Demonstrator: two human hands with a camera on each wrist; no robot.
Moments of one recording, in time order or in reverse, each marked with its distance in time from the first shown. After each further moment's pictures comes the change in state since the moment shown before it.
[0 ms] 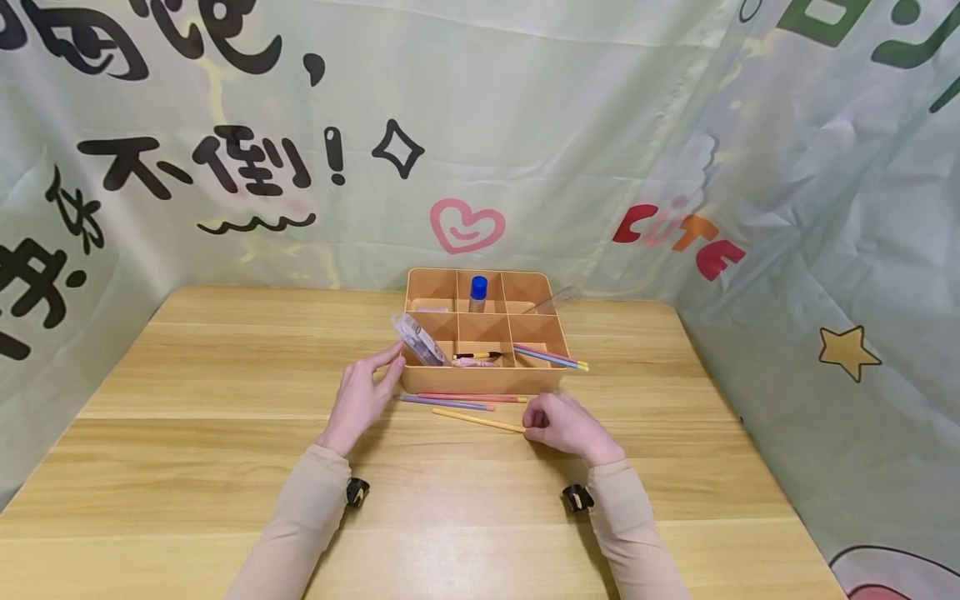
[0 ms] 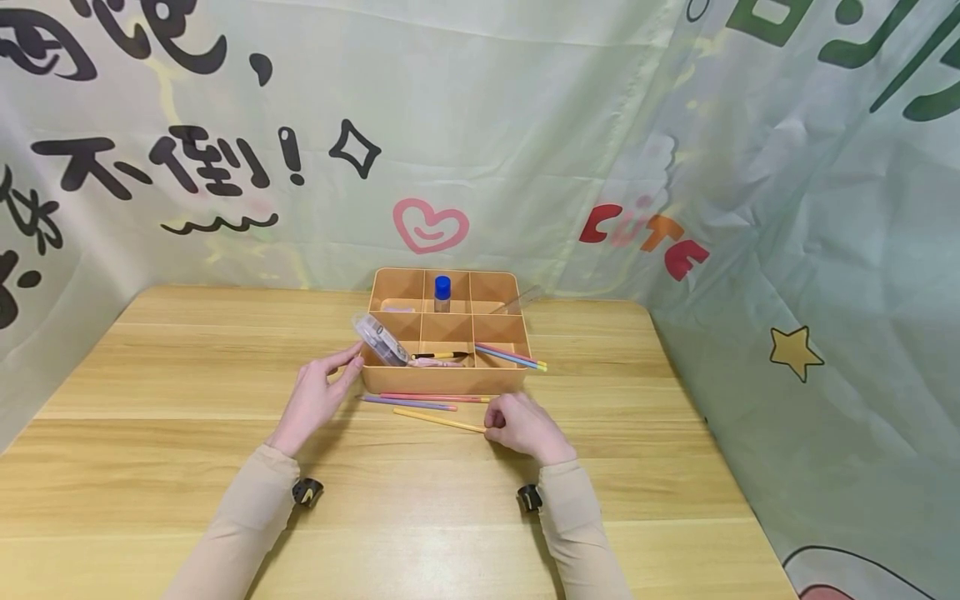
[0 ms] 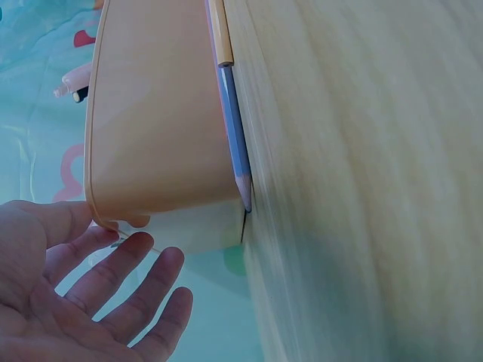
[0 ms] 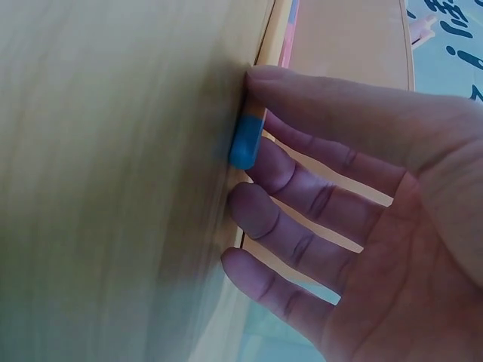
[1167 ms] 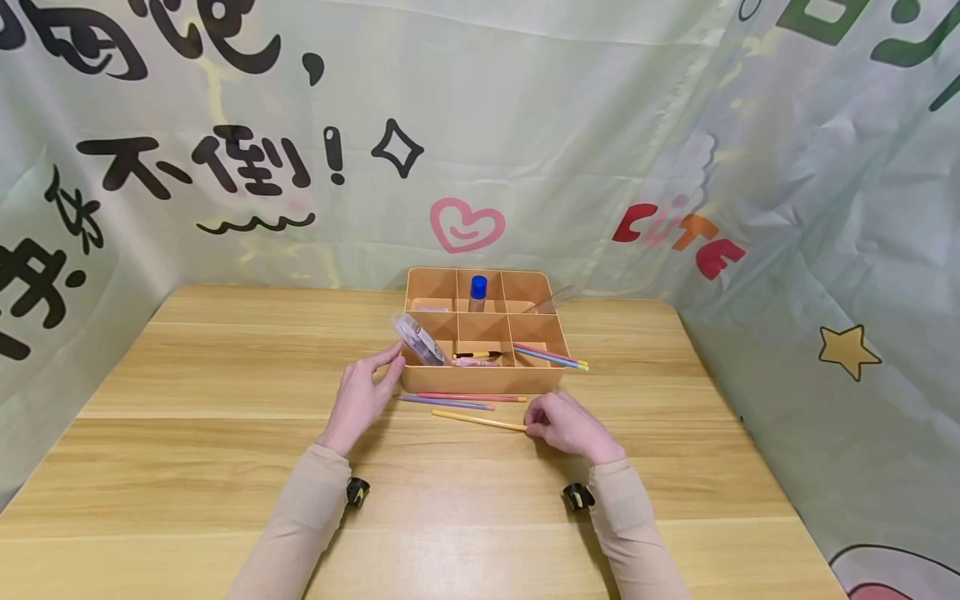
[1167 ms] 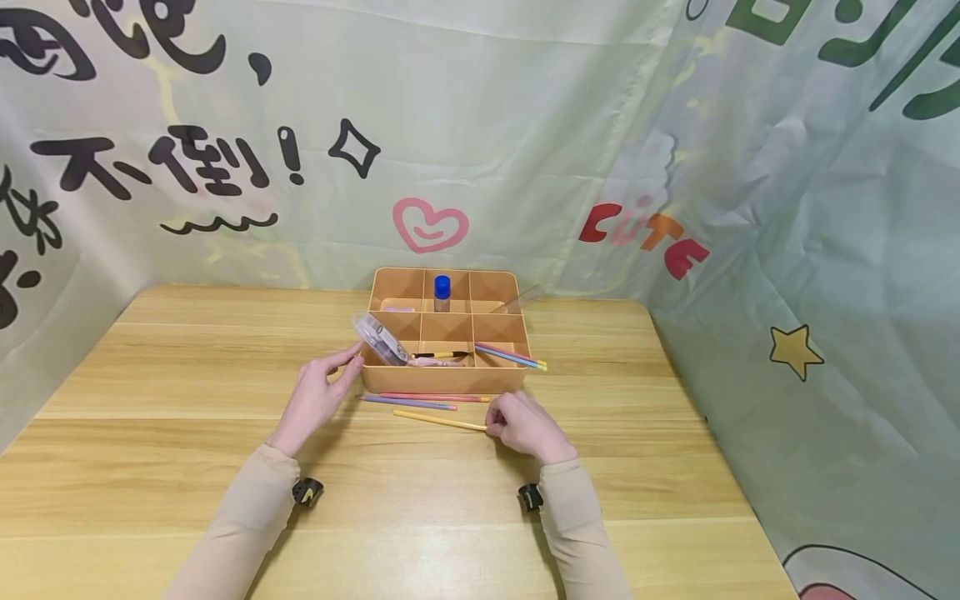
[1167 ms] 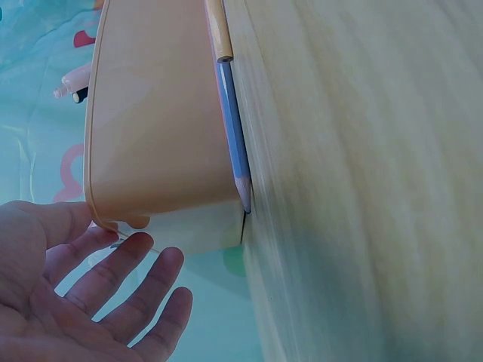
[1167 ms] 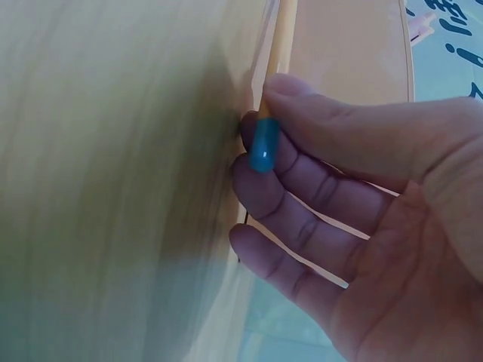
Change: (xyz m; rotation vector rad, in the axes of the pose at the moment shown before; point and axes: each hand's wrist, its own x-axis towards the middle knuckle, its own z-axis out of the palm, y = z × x) left_hand 0.001 -0.001 0.001 0.005 0.001 -0.004; right_hand -0.001 0.000 -0.002 -0.023 0.000 -0.040
